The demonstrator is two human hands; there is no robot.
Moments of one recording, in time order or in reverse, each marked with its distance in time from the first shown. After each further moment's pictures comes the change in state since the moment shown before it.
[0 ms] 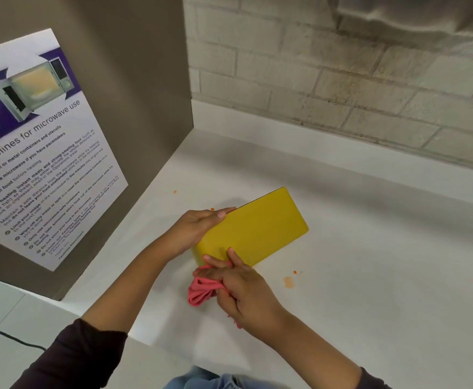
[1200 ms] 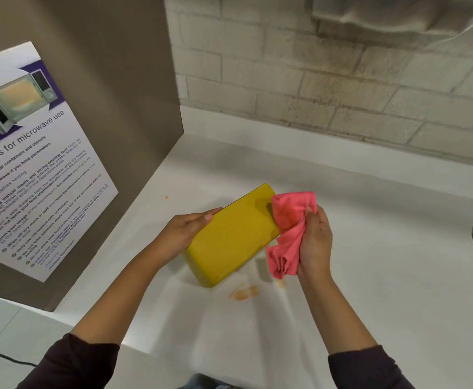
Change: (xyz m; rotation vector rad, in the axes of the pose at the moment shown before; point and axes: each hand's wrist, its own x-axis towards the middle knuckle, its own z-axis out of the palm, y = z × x) left_hand -0.003 0.003 0.004 -0.032 0.099 -0.022; right_hand 0.015 0.064 -0.080 0.748 1.051 0.649
